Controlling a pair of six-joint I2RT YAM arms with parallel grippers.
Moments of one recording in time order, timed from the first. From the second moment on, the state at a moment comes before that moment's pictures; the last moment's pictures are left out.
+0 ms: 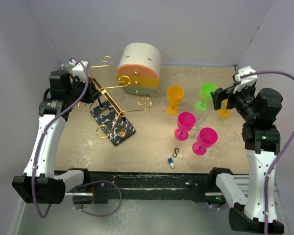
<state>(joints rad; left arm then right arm) -0.02 1.16 1.26 -0.61 0.44 -0.07 -0.11 0.83 1.26 -0.59 -0.36 -0.24</state>
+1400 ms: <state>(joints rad) -0.05 1.18 1.18 -0.42 0.32 -0.73 -0.11 0.98 1.29 -0.61 -0.42 -0.26</state>
